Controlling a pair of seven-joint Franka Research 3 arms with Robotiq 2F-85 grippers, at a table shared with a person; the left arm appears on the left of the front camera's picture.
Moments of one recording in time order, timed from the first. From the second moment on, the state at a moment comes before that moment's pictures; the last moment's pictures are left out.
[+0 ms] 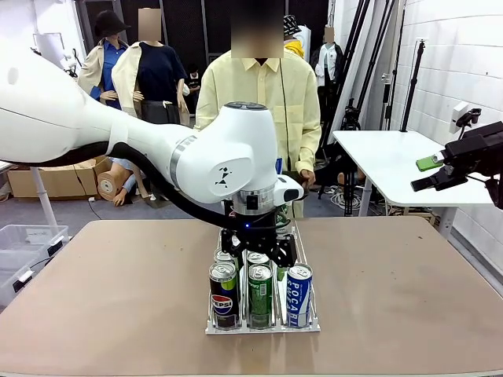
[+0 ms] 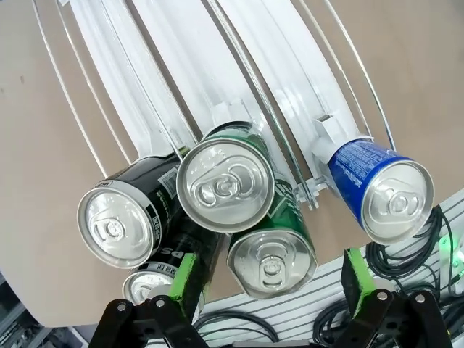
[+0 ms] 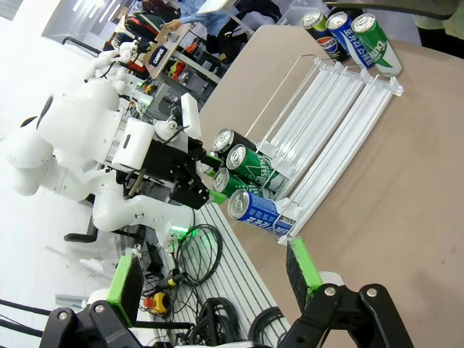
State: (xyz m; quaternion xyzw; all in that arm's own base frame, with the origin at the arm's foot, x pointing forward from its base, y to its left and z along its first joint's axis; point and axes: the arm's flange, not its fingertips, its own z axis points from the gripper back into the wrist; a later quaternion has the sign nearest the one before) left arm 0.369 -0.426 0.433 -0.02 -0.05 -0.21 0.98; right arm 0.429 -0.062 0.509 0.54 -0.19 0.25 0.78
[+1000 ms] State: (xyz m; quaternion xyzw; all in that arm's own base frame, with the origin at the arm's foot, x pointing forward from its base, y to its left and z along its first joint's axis) left arm 0.375 -0.433 0.409 -0.02 -0.03 -0.20 0.98; right arm 0.429 -0.062 0.509 0.54 -0.19 0.25 0.78
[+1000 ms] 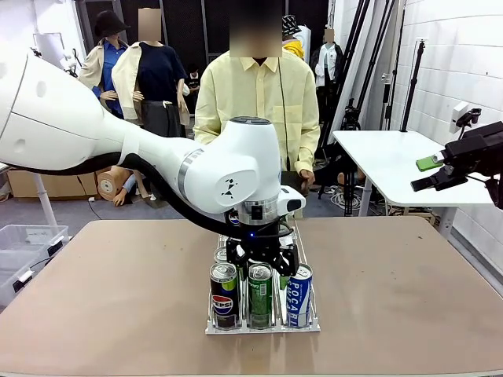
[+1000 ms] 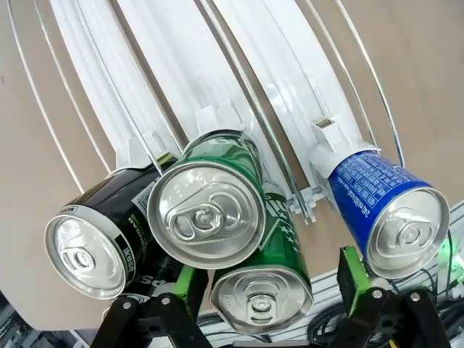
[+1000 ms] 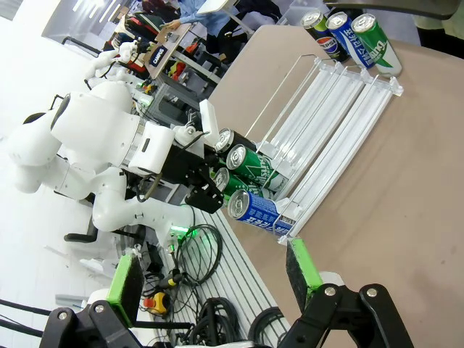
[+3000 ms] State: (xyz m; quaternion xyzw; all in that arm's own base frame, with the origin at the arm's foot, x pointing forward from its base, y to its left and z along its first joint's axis) left arm 0.379 -0.424 0.470 0.00 -0.05 -0.19 0.98; right arm 0.429 -0.062 0.509 0.54 -0.19 0.25 0.78
